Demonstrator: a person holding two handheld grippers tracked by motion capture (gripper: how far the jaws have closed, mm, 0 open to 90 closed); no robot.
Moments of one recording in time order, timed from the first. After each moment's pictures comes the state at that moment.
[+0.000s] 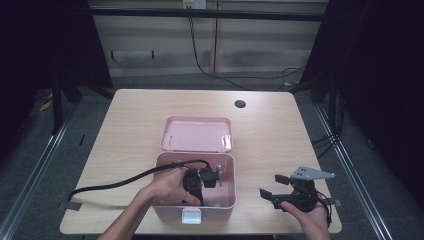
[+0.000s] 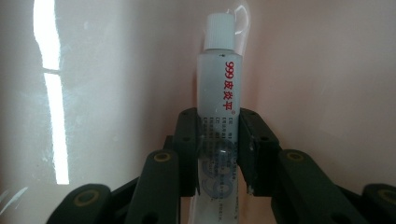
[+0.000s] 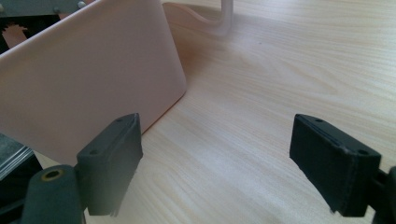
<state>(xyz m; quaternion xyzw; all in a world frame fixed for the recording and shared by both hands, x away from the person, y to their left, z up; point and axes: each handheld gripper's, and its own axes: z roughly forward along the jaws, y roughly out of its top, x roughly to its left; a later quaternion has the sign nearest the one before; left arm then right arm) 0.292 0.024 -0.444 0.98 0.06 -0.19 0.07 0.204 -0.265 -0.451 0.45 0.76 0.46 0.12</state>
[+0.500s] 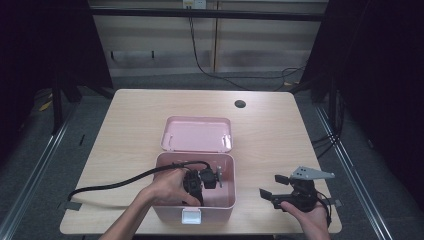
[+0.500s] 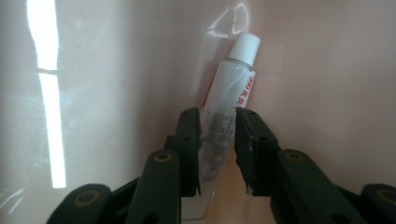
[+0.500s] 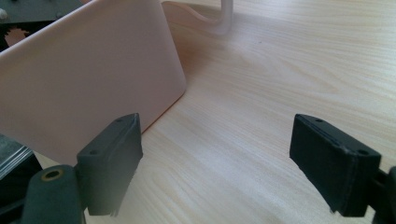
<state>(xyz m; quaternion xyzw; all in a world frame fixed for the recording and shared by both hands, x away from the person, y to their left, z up) 0.292 0.023 -0.447 0.98 0.05 -0.19 0.06 0.204 -0.264 -0.451 0.45 0.76 0.46 0.12</state>
